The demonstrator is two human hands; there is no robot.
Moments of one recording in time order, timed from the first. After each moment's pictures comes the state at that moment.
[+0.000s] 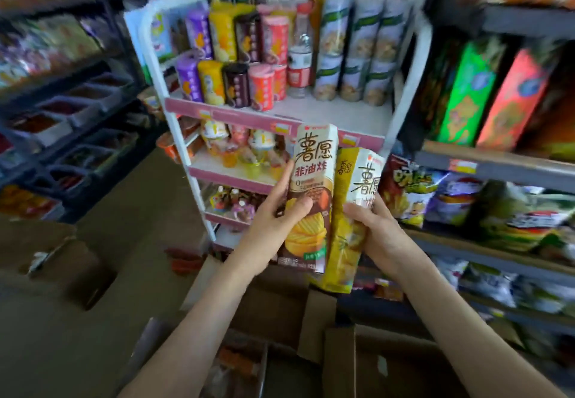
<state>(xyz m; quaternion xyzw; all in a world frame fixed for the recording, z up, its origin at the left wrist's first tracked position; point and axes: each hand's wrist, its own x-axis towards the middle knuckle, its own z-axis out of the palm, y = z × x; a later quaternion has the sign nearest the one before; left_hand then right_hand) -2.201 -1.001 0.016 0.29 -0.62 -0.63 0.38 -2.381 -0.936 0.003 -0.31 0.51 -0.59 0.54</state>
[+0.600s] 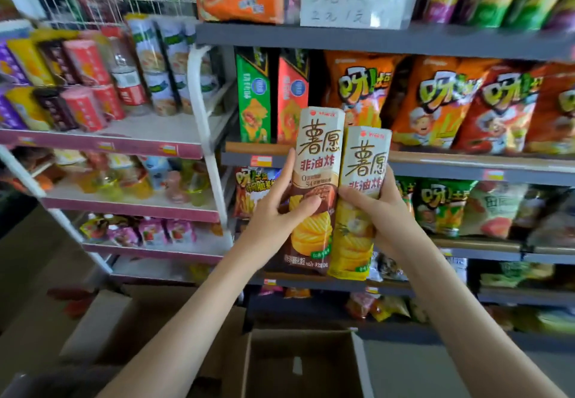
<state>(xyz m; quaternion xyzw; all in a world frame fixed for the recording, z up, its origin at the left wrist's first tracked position) -2.519 -0.807 0.063 0.22 -0.72 -0.57 0.32 -2.683 -0.722 0.060 -0.31 0.57 -0.67 0.36</state>
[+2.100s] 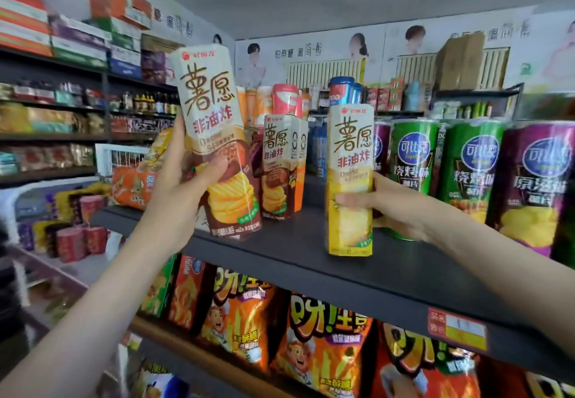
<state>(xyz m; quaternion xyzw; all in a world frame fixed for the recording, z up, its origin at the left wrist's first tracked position) -2.804 -0.846 0.301 0.13 -0.64 -0.34 0.68 -3.087 -0.814 0.322 -0.63 0.52 -0.44 0.37</state>
